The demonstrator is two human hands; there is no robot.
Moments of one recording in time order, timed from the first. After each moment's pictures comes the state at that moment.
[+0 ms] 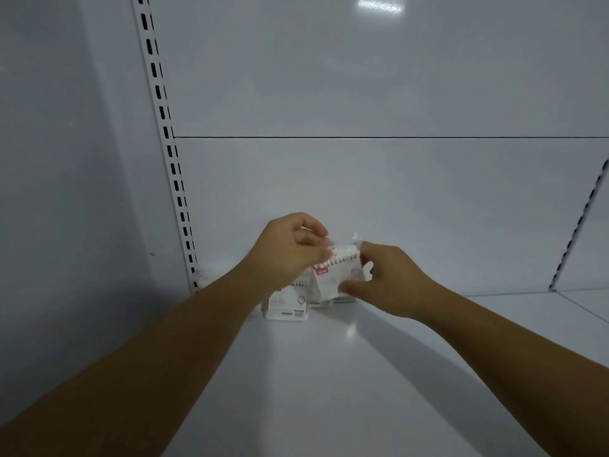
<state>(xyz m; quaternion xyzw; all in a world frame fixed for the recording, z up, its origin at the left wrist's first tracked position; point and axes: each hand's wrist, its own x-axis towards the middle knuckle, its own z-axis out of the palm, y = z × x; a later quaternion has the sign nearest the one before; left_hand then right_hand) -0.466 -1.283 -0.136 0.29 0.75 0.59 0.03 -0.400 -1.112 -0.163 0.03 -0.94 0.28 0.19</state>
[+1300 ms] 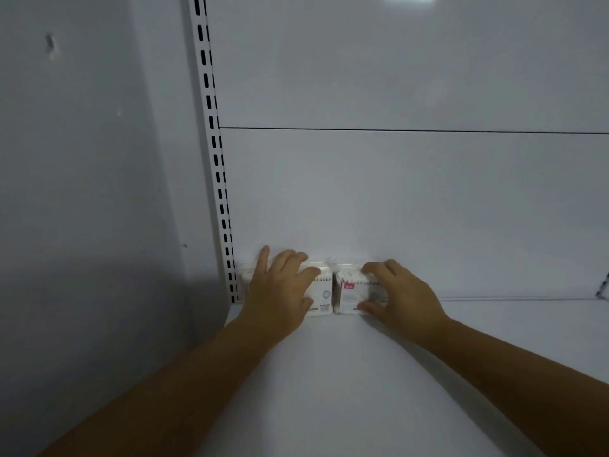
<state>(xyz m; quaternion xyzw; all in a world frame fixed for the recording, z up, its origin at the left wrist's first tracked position) -0.518 -1.338 -0.231 0.39 0.87 0.07 -0.30 -0.445 -1.118 -0.235 0.02 -0.96 0.10 0.27</state>
